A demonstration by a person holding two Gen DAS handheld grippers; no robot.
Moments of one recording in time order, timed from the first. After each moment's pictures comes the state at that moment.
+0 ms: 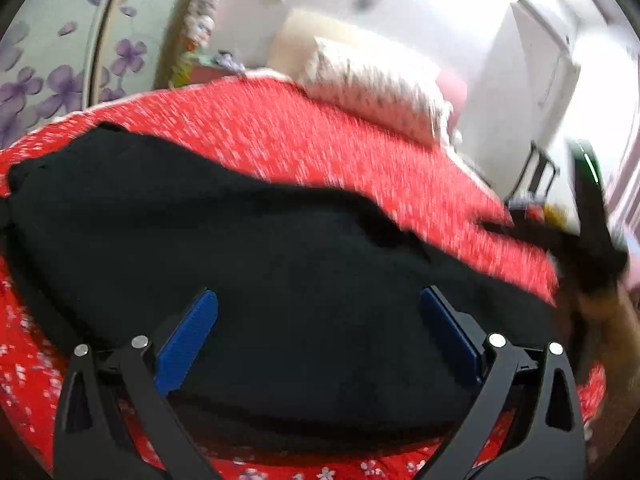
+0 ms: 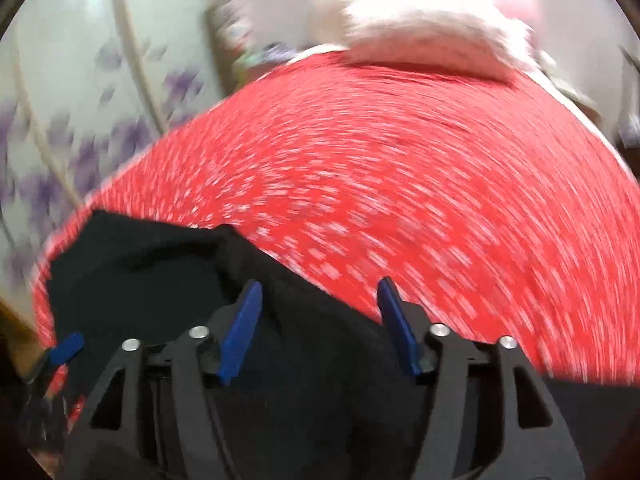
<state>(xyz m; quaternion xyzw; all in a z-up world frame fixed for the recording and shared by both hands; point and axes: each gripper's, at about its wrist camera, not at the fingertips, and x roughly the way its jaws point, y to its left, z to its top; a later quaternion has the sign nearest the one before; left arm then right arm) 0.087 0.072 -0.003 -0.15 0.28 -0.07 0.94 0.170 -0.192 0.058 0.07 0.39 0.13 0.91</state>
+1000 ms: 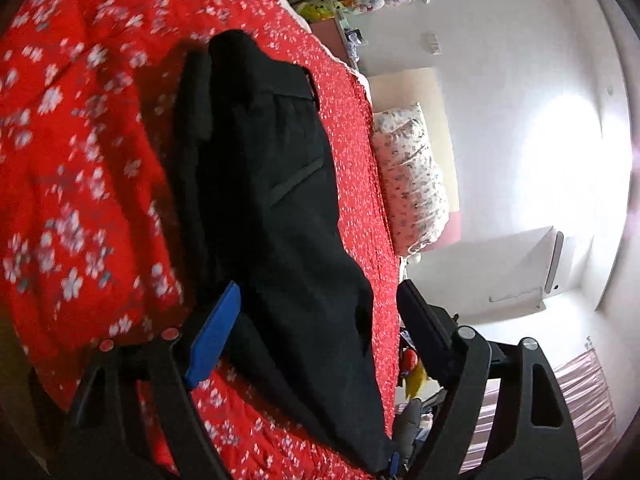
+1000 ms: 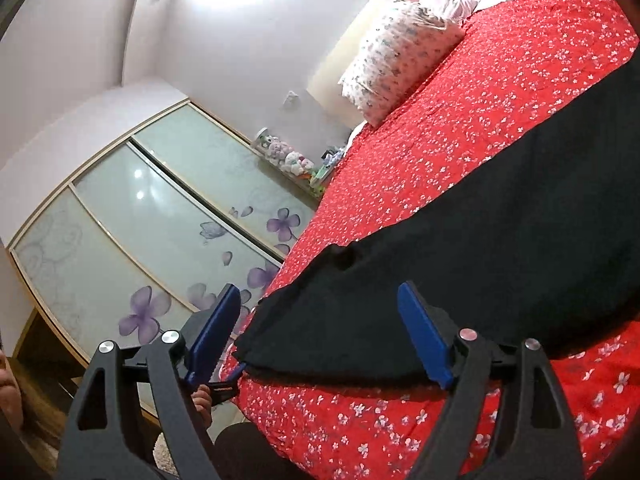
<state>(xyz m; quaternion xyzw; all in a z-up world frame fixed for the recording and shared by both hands) 0.051 0.278 -0.041 -0.57 0.29 -0.08 0.77 -0.011 -0.308 0.010 0.42 0.22 0.26 0.84</state>
